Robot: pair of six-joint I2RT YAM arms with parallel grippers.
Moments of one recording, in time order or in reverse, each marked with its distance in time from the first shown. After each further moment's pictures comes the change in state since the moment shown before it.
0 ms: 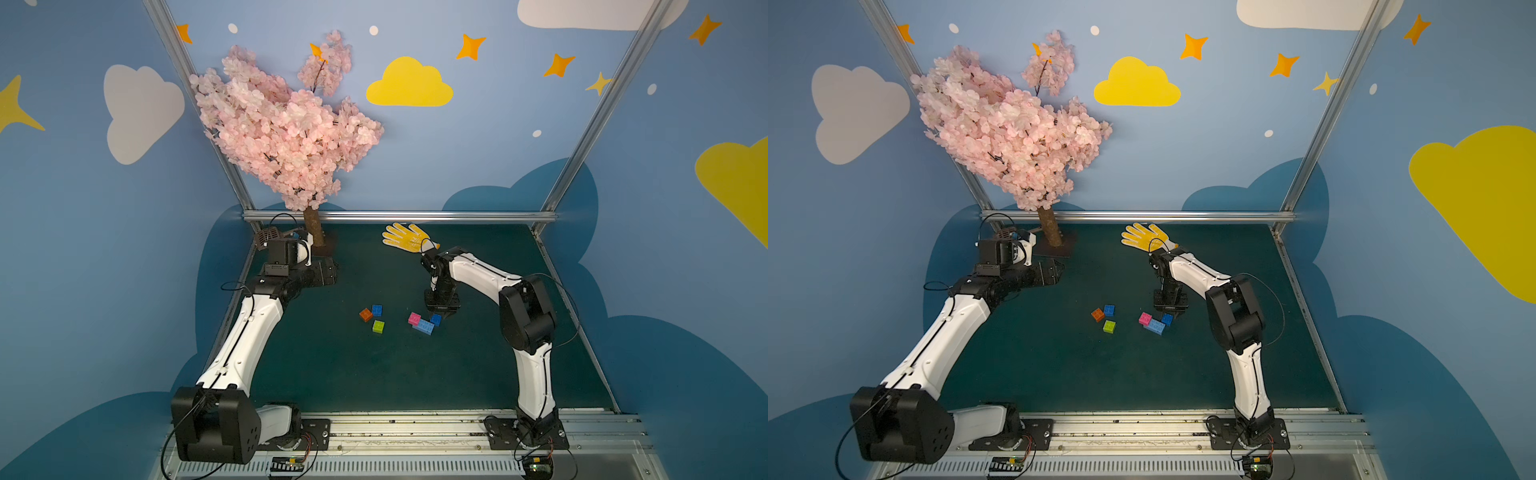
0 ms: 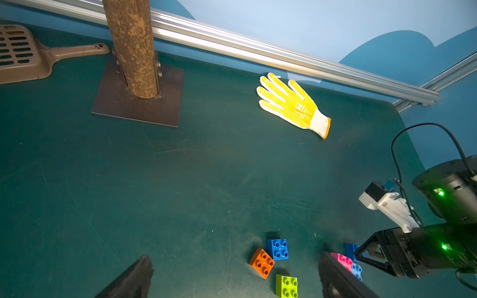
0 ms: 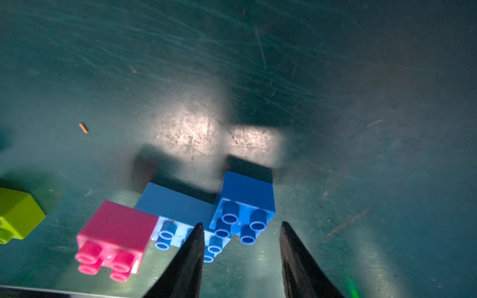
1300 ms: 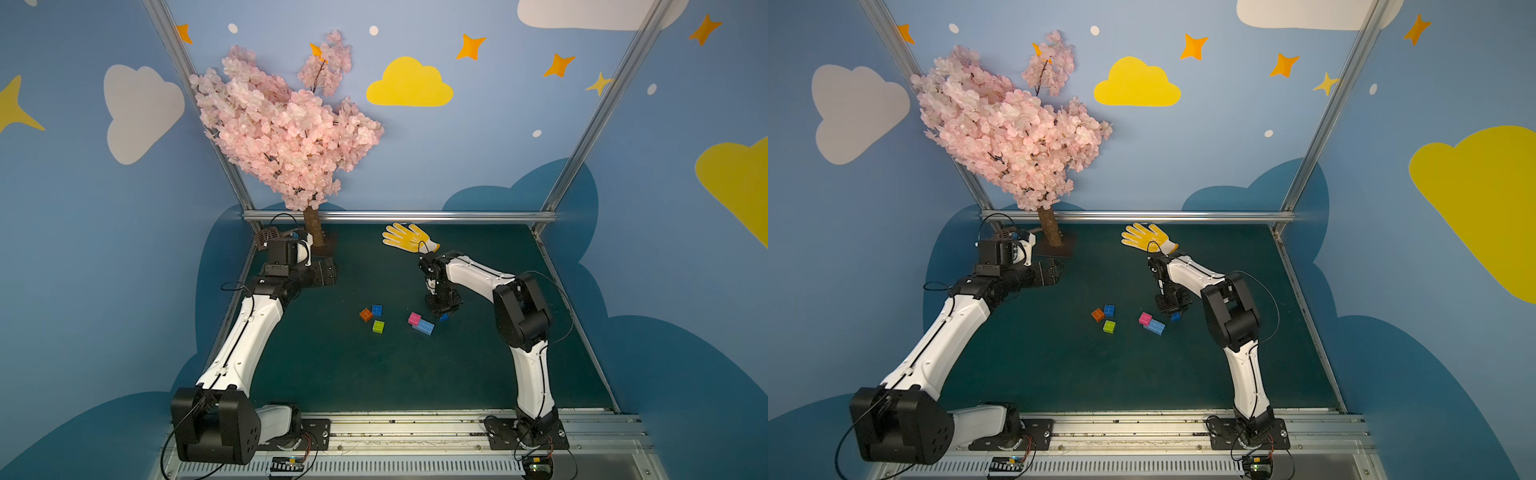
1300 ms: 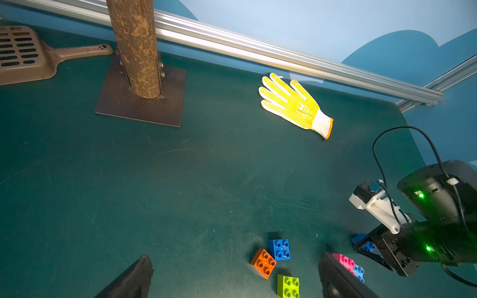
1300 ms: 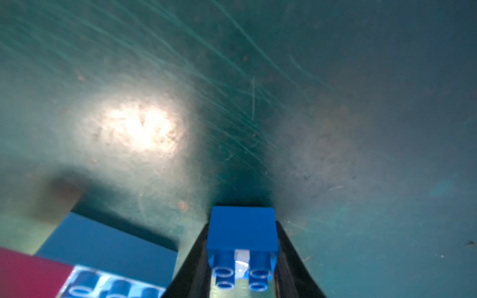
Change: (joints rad) left arm -0.001 -0.003 0.000 -0.003 -0.011 0.000; right arm -0.005 0.034 -0.020 0.048 0.178 -0.304
